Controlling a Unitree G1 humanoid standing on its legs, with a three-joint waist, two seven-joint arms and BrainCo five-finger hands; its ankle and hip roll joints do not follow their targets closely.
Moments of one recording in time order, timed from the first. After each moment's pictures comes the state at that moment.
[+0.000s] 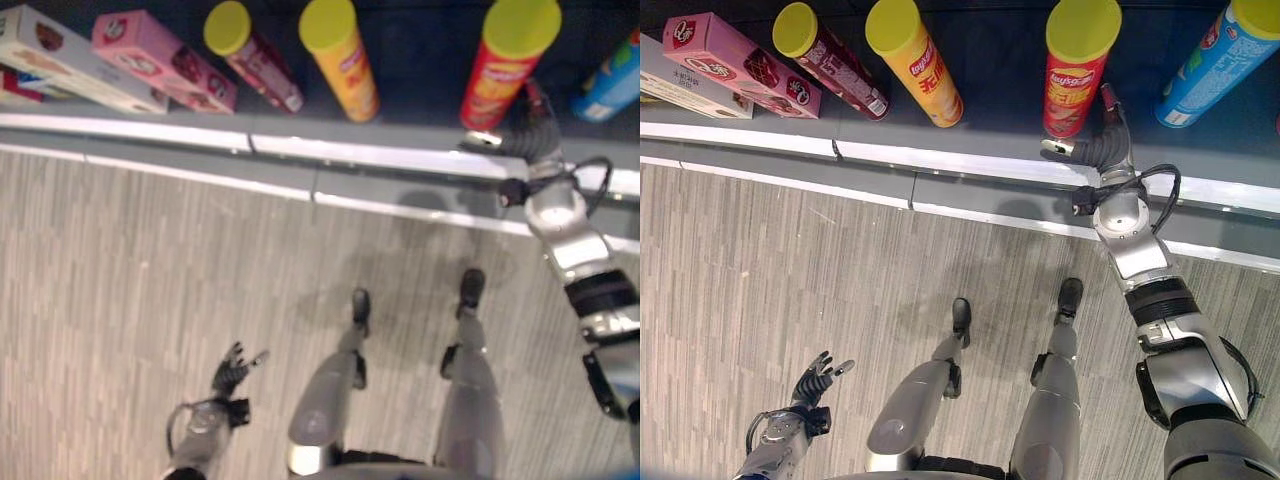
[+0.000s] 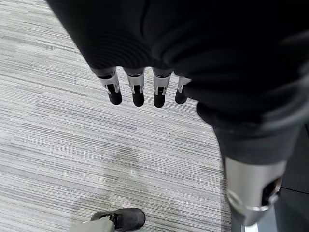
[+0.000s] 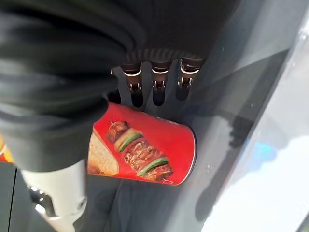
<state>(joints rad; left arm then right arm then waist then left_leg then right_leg) 0.07 0.31 -0.12 0.73 -0.37 -0.13 0.08 -0.80 -0.68 0.27 0.48 0.14 -0.10 -0.29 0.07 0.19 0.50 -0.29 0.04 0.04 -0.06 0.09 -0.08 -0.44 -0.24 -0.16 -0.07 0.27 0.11</state>
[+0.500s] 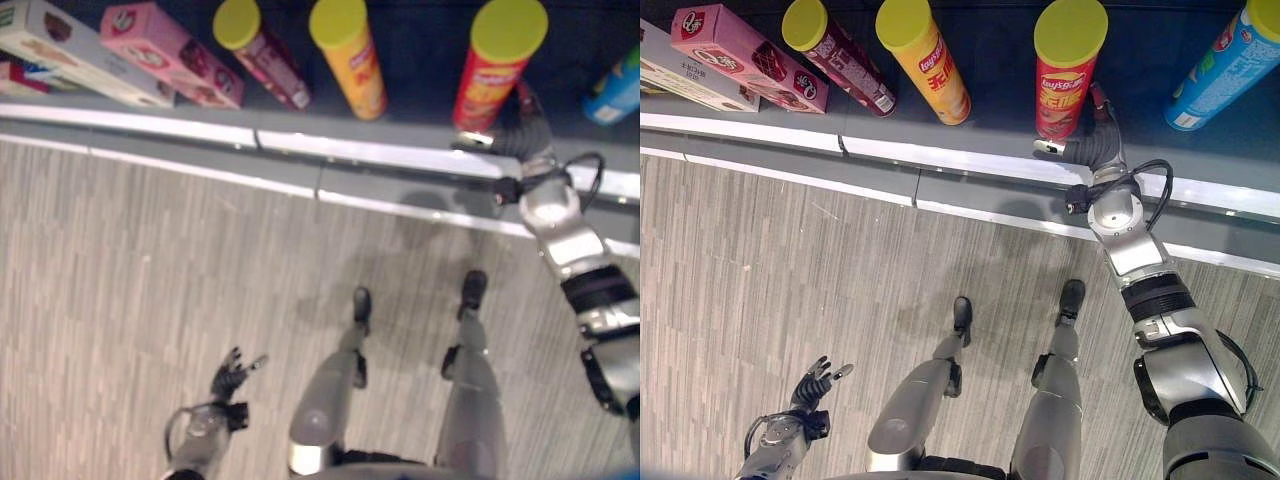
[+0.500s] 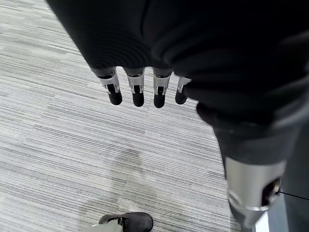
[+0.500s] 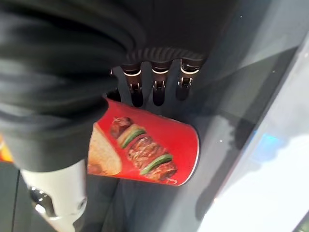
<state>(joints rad) 0.07 0.31 -0.12 0.77 -0.37 -0.13 0.08 -0.84 -0.68 0.30 0.51 0.14 -0.09 -0.27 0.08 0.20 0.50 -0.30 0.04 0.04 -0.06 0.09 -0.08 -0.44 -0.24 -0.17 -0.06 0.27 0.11</state>
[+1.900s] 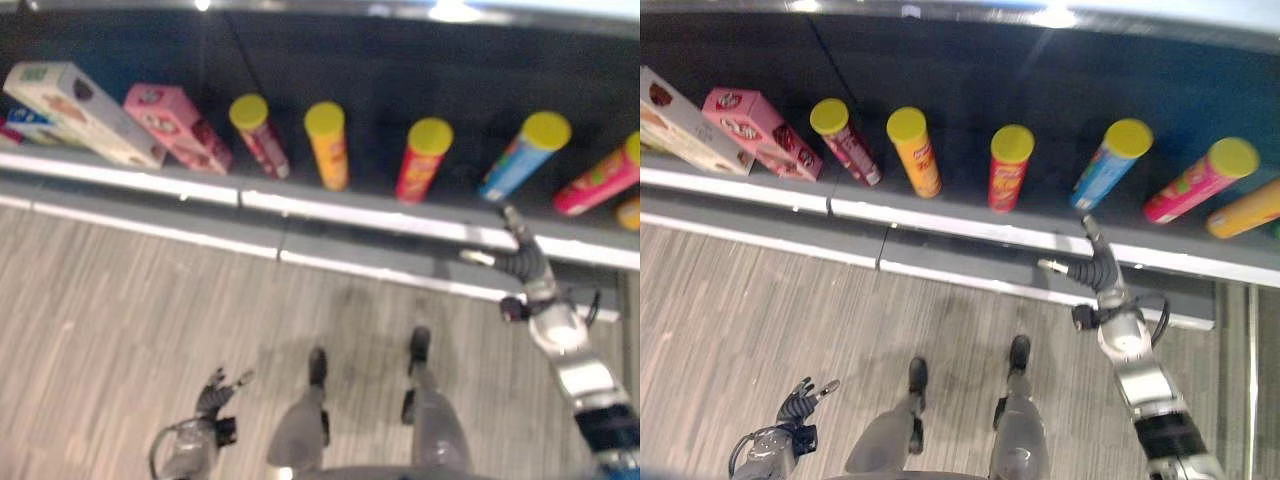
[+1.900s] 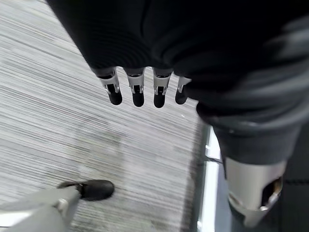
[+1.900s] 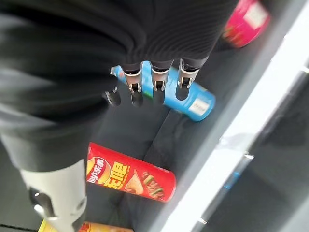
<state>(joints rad) 0.08 0.31 -0.03 0.90 -0.32 -0.09 0.07 0.04 -0.54 0.06 0.05 0.08 -0.12 -0.08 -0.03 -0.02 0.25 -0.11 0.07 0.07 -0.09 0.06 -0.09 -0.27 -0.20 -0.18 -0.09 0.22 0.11</state>
